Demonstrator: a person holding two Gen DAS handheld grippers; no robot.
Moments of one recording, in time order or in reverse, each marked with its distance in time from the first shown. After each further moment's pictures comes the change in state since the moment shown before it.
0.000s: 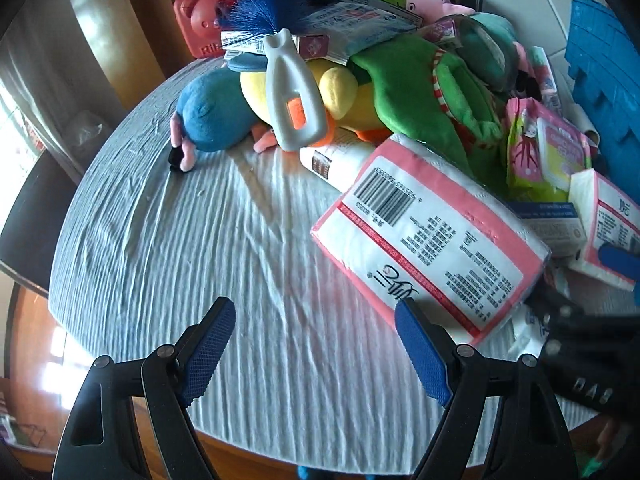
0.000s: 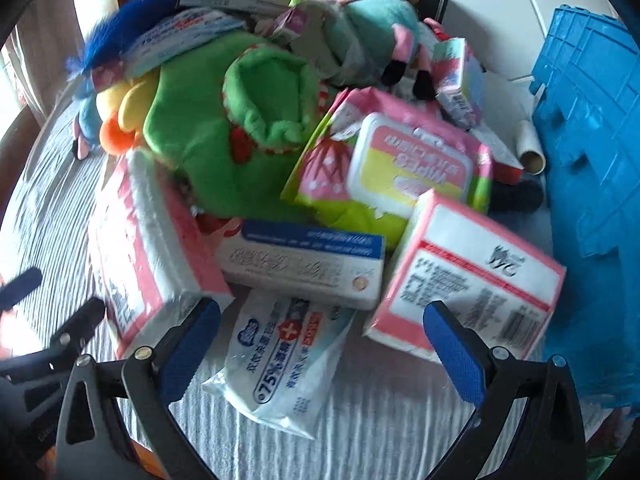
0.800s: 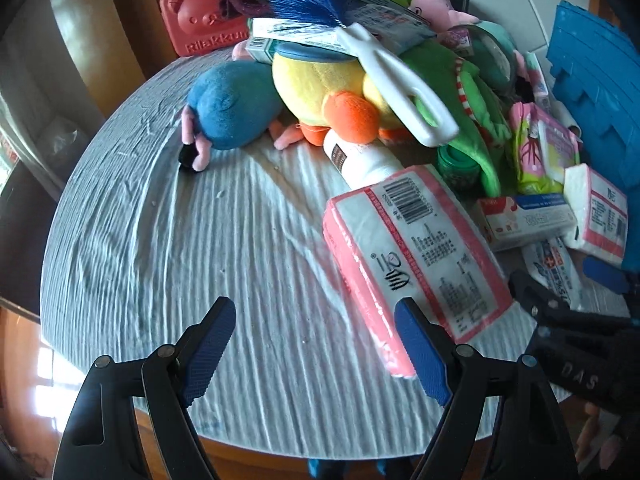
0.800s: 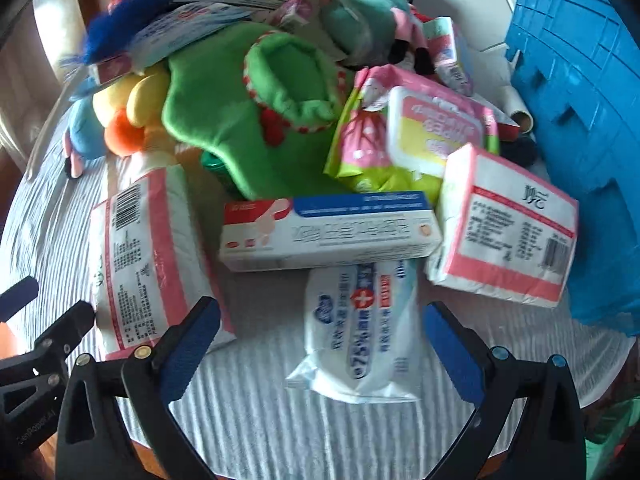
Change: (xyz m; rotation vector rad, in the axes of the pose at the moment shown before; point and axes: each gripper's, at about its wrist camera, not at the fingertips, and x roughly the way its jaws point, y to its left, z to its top) left arm 0.002 0.063 -0.003 0.017 0.009 -0.100; right arm -0.008 0.043 -0.009 0.164 -0.019 -0.026
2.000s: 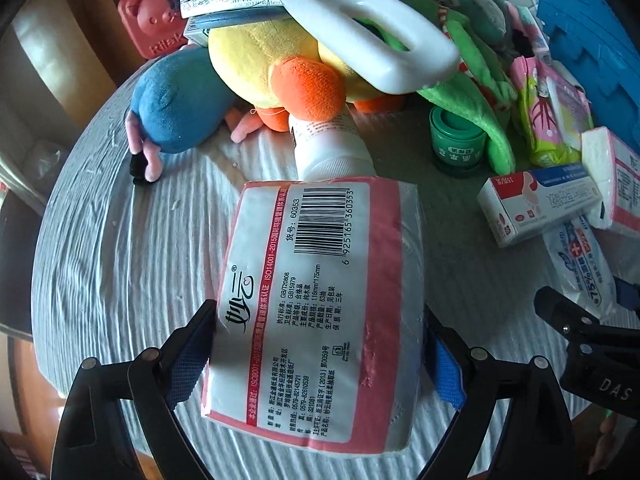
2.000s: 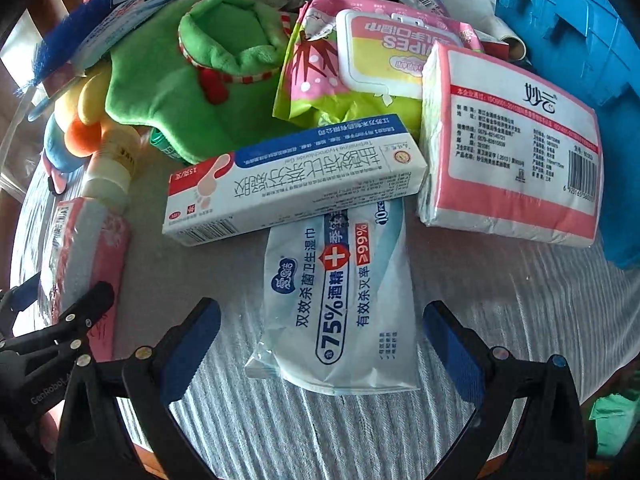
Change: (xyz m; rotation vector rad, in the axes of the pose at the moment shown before) left arm 0.039 -0.035 0.005 0.122 0.056 -0.013; right arm 0.037 -0.039 -0.020 0.159 0.113 0.032
